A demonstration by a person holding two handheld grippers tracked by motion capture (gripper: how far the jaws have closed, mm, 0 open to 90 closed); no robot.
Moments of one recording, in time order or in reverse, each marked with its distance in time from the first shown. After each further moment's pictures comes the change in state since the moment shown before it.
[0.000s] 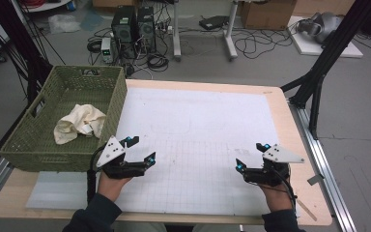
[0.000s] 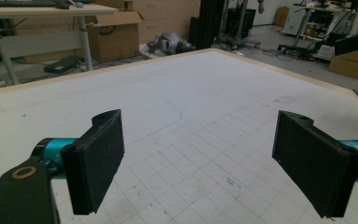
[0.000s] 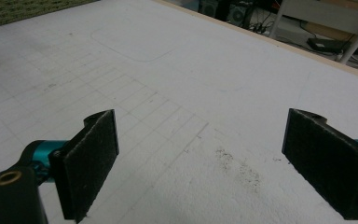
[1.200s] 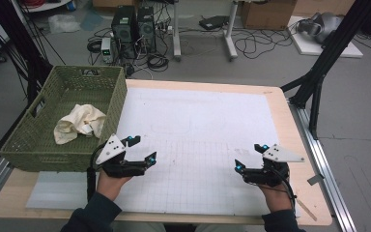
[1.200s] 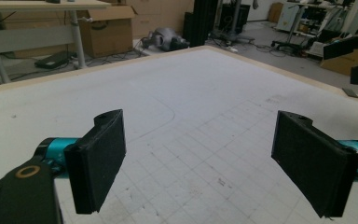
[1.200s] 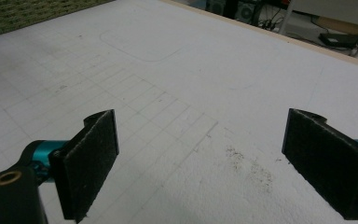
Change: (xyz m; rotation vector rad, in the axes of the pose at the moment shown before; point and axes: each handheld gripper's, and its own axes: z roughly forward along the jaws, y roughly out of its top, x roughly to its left) left arm -0.001 0.010 -0.001 0.018 -0.035 -0.008; right arm 0.000 -0.001 0.002 0.001 0.040 0.027
